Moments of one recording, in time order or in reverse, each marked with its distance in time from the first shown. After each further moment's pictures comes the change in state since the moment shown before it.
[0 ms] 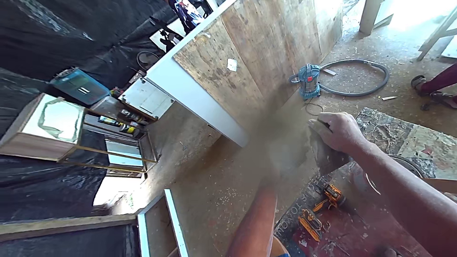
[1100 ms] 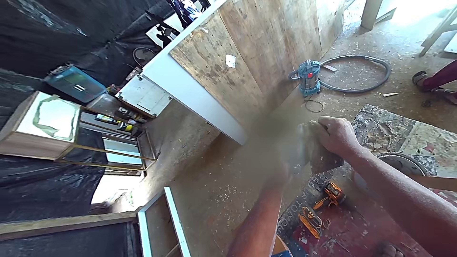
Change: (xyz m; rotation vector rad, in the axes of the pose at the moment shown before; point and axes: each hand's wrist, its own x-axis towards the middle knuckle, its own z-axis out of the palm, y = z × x) left_hand 0.003 -0.010 0.010 0.096 -0.002 0.008; right_hand -0.005 0.011 0.026 -0.028 0.006 0.160
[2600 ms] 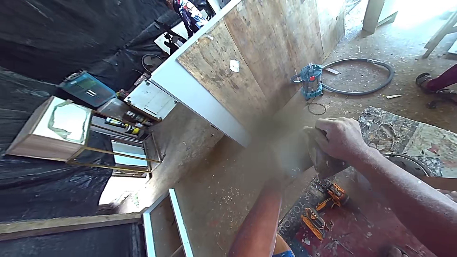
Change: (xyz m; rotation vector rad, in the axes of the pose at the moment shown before) left_hand -0.003 0.015 -0.001 -0.241 -0.145 -0.147; right_hand -0.008 -0.026 -0.024 -0.141 0.064 -0.258
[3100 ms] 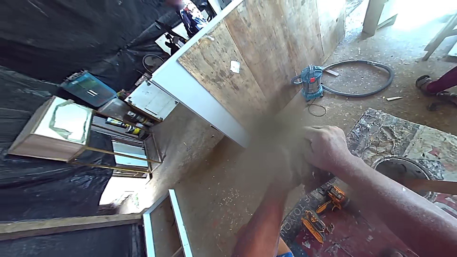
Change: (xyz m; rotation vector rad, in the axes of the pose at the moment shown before) left_hand 0.001 -0.014 -0.001 0.137 -0.029 -0.027; right_hand 0.005 -0.040 0.004 0.091 0.067 -0.043
